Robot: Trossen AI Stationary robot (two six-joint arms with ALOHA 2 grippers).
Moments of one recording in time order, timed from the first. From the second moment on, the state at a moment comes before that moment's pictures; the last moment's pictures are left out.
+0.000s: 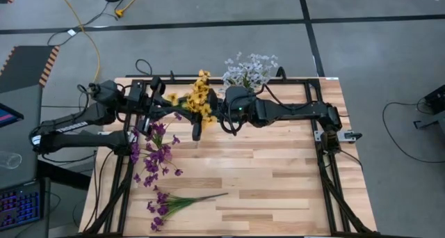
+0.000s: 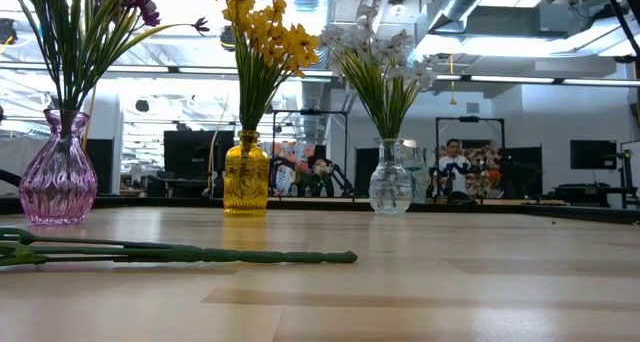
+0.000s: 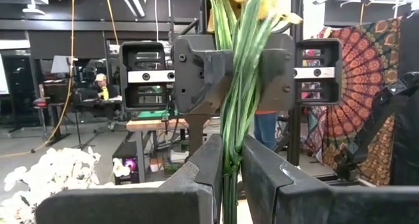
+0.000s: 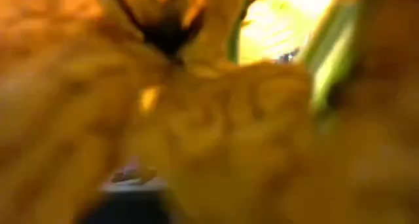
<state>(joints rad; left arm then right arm) 0.34 0.74 0.80 0.19 0.47 -0.09 0.07 1.95 2.05 0.06 0.16 -0.01</state>
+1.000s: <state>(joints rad) 0.34 0.74 0.80 0.17 0.55 -0.09 0.06 1.94 2.05 -0.14 0.15 0.12</state>
